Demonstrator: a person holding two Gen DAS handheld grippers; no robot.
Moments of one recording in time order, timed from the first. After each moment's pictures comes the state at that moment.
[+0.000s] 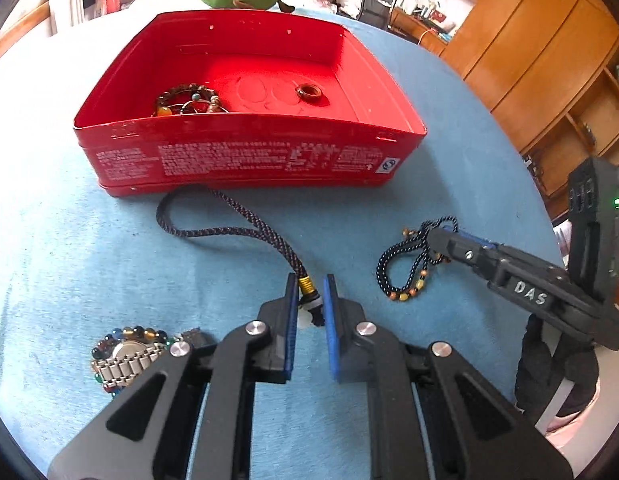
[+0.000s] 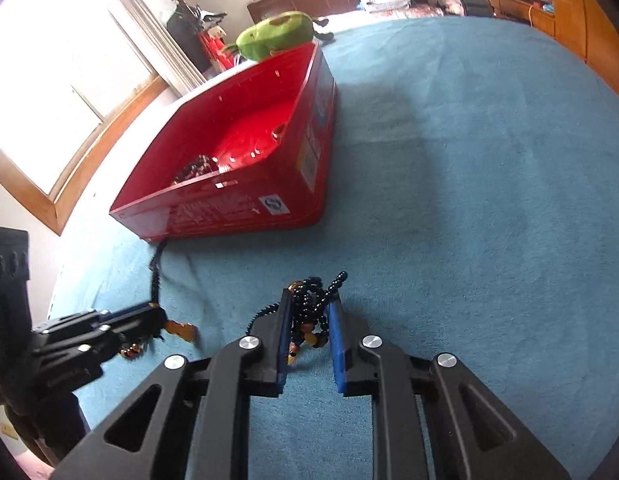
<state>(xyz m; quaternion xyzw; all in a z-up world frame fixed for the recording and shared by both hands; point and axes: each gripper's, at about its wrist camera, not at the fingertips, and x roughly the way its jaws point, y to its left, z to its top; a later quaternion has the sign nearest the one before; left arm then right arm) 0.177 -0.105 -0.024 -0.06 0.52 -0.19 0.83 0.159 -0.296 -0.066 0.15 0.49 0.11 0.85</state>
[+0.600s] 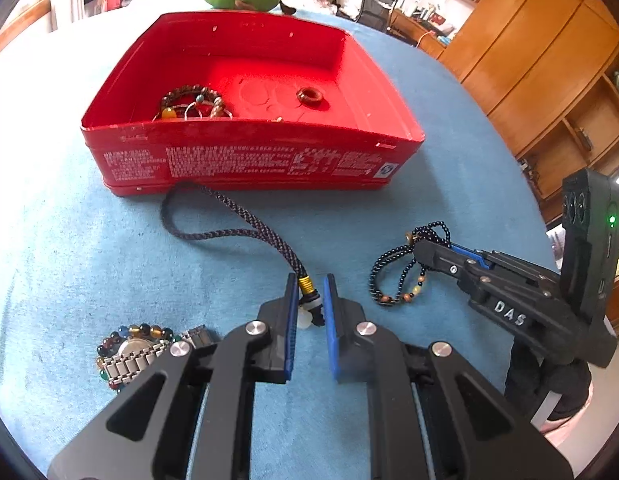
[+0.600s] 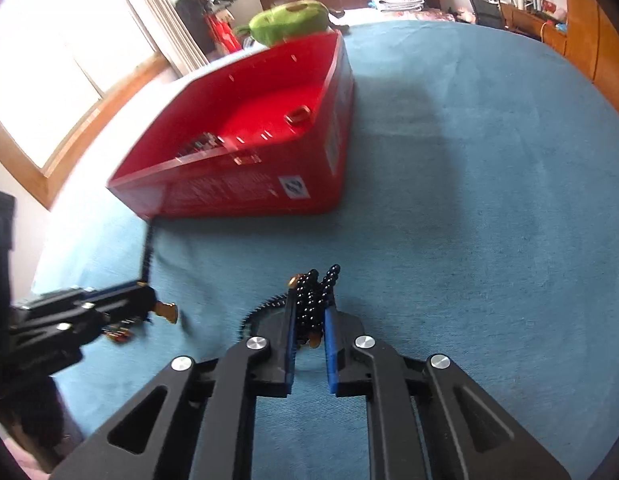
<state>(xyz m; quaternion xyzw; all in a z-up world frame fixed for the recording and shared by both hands) 0.177 -0.103 -0.014 -0.07 0.52 -0.20 0.83 0.151 -0.284 -0.047 0.12 0.48 0.13 0.86</state>
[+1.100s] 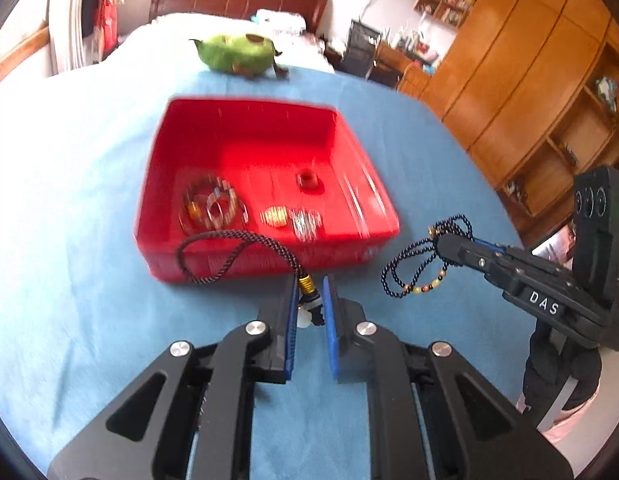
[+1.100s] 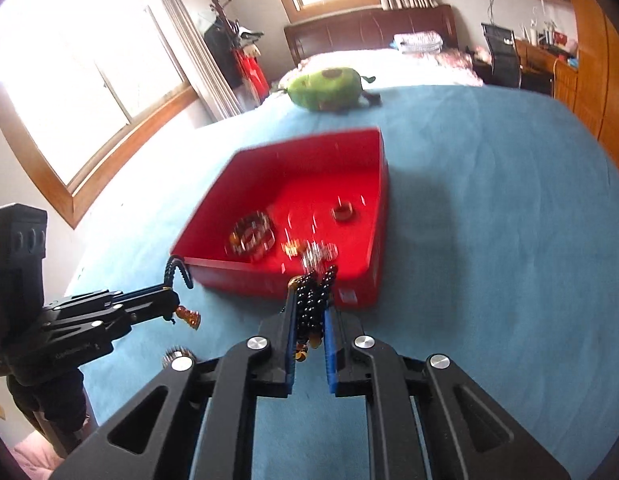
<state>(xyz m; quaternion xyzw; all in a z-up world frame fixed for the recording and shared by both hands) 0.199 -0.073 0.061 -0.07 0.45 -0.20 0.86 0.170 -0.270 0.049 0.11 0.41 0.14 0.89</state>
